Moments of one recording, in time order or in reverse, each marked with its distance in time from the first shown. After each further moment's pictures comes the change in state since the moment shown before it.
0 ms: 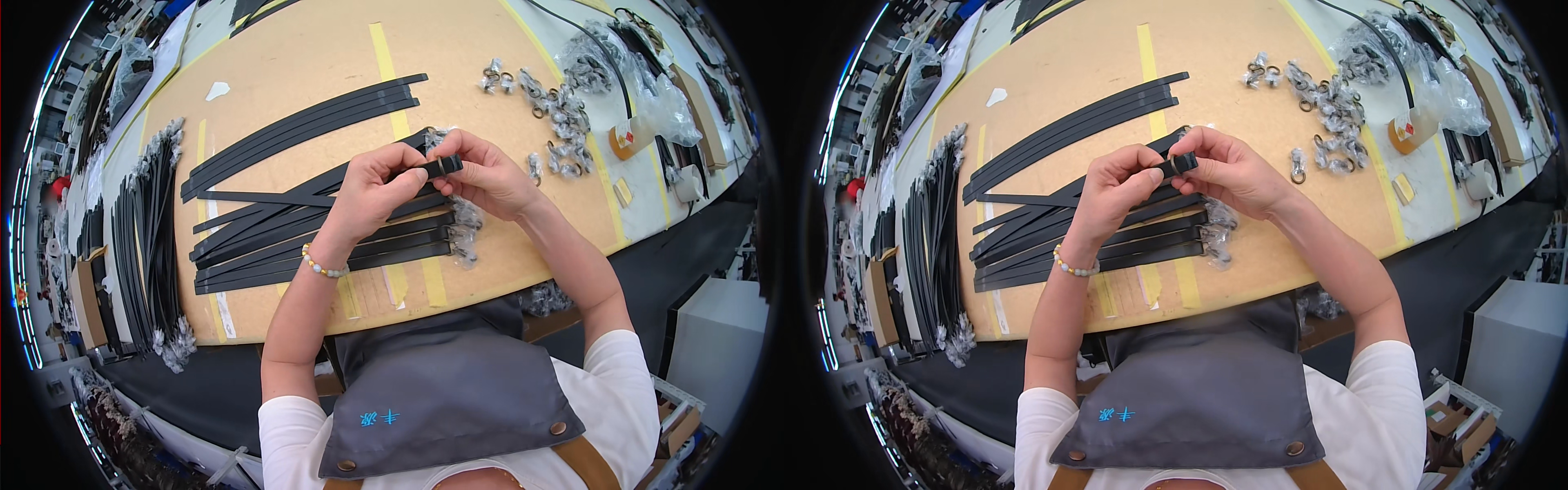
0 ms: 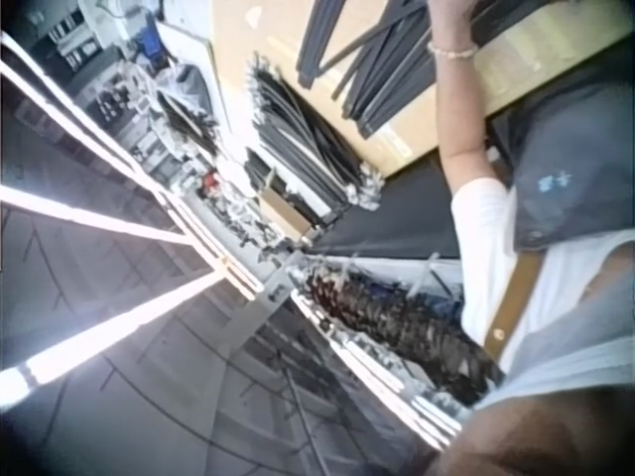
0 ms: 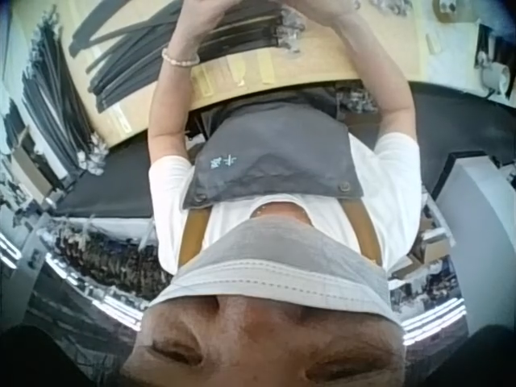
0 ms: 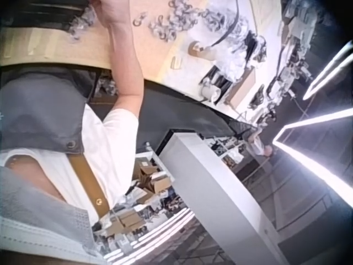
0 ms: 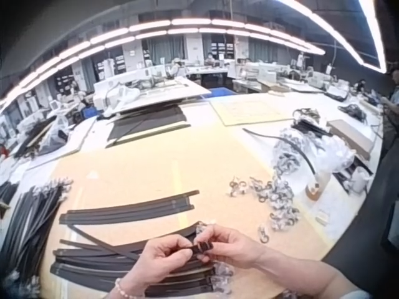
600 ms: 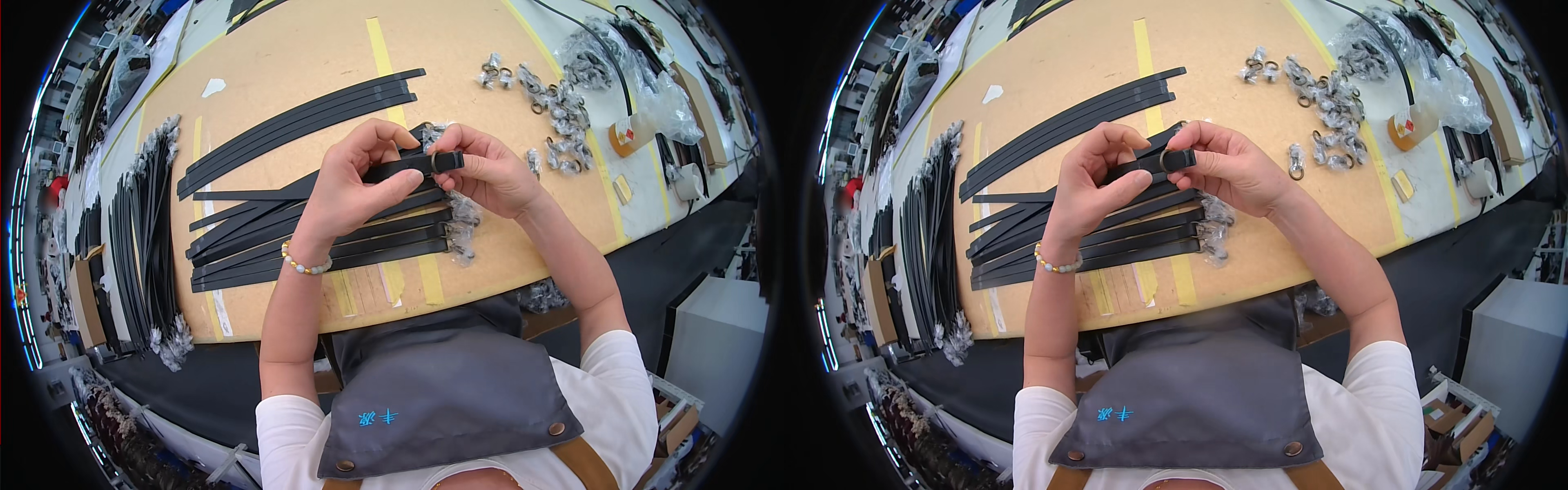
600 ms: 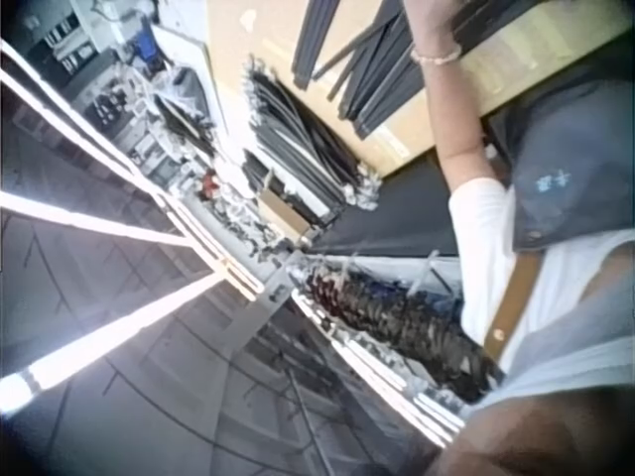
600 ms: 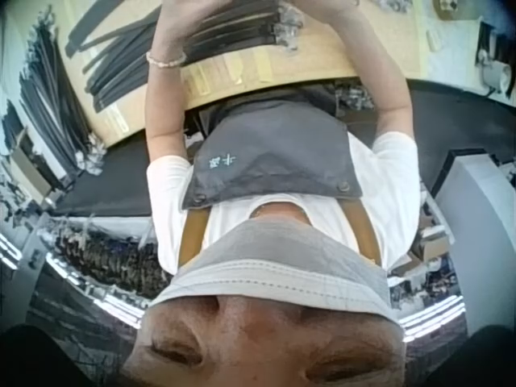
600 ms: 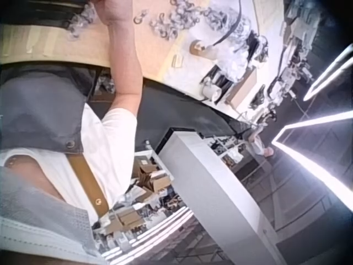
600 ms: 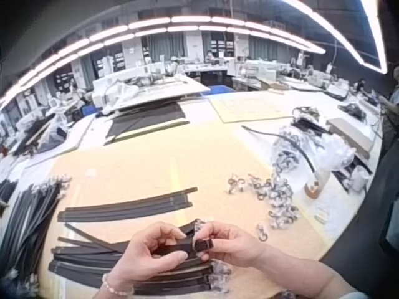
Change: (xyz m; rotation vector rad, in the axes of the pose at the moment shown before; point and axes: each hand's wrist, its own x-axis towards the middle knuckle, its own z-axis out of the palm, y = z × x) left_hand 0.002 0.018 -0.008 0.097 -0.006 0.128; right_hand 0.001 -0.010 0.006 -0.008 0.031 -0.012
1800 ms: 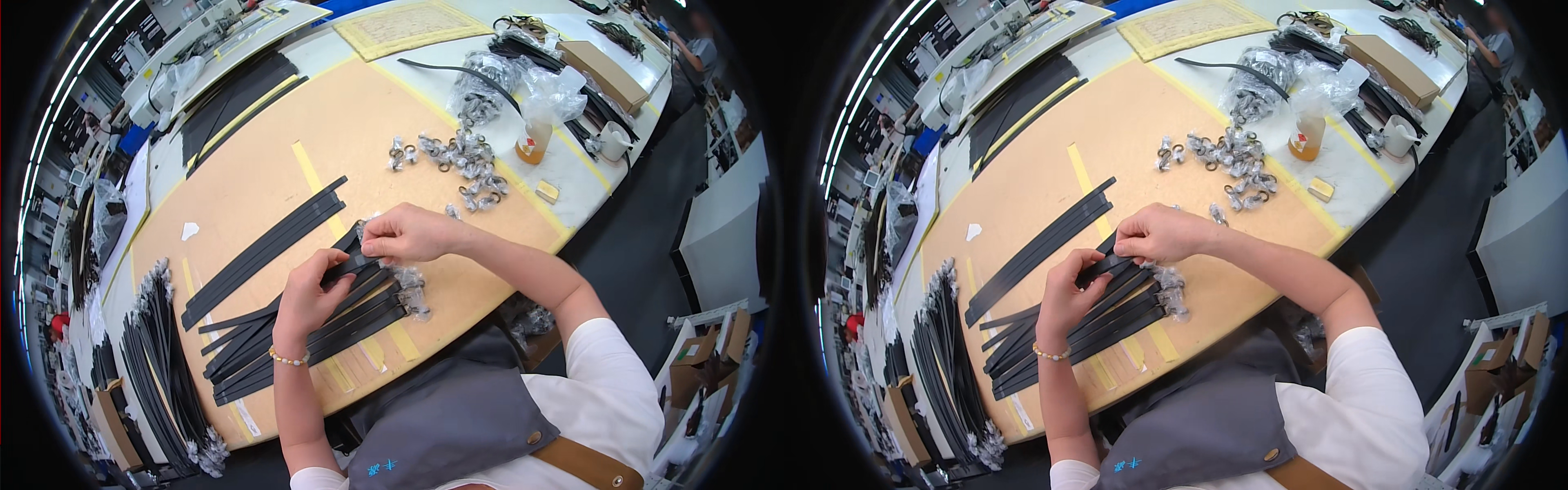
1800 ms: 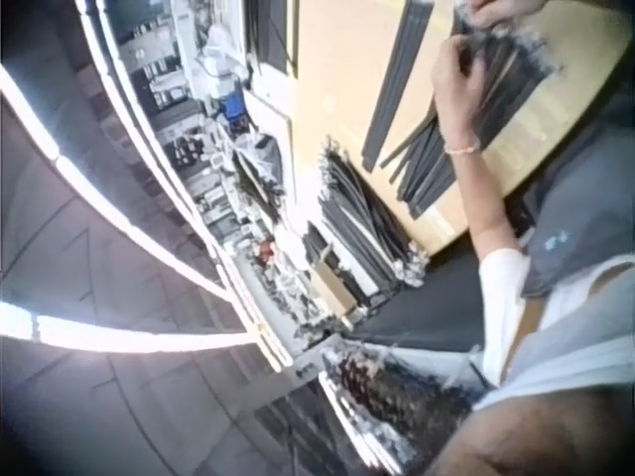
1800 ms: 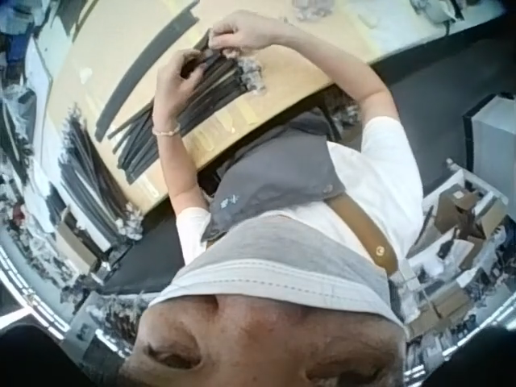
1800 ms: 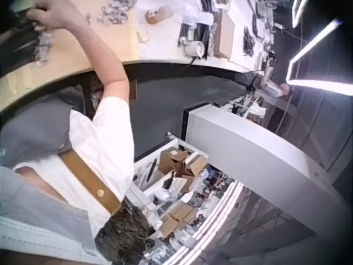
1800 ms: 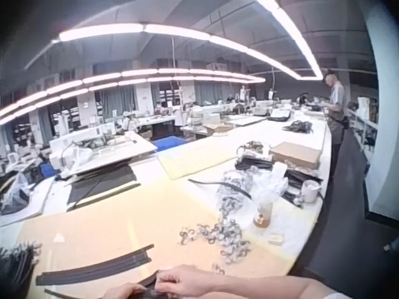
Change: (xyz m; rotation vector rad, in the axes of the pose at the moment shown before) left_hand -0.003 0.007 -0.004 0.629 -0.106 0.169; right_hand -0.009 -0.048 0.025 -0.962 0.120 0.071
